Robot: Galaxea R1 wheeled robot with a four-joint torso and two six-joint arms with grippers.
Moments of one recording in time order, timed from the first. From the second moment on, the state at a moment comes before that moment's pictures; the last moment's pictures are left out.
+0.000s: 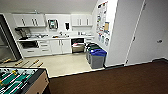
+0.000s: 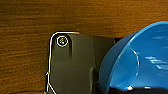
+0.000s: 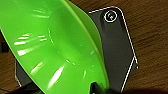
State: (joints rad) left arm 1.47 2.89 -2.65 0.48 -0.20 -0.55; right arm -1.49 3.05 -2.75 0.80 0.08 -0.65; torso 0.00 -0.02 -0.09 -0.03
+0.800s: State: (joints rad) left arm 1.47 2.89 -2.65 0.48 -0.20 -0.55; right arm -1.49 3.06 -2.75 0.80 0.08 -0.65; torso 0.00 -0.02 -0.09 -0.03
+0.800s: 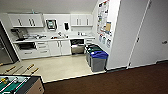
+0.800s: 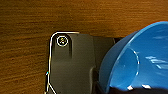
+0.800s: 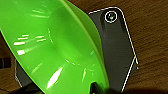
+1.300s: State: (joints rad) left arm 1.47 2.89 -2.65 0.48 -0.20 -0.55; right arm -1.49 3.05 -2.75 0.80 0.08 -0.65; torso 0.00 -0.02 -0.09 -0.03
